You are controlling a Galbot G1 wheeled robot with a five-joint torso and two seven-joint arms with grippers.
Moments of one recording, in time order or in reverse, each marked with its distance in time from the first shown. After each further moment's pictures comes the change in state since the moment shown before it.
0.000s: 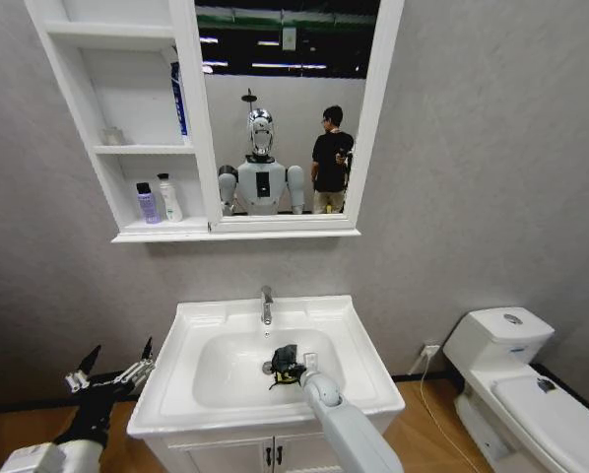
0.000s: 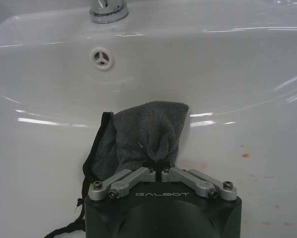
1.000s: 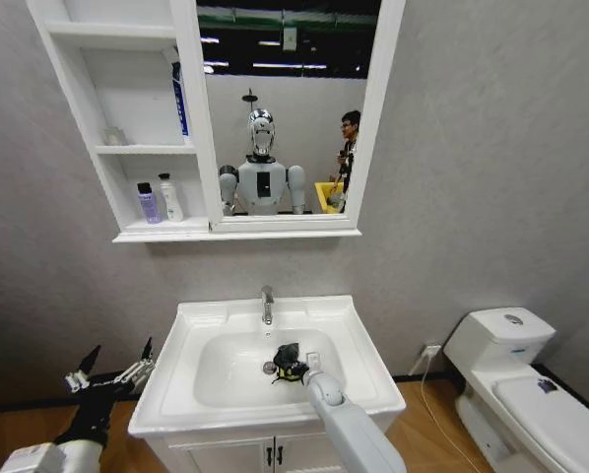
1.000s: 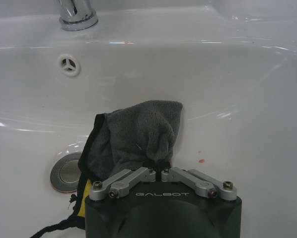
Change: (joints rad) left arm 0.000 0.000 0.000 0.000 0.000 0.000 0.000; right arm -0.013 -0.068 0.026 0.038 -0.006 0.002 -0.009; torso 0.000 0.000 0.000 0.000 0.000
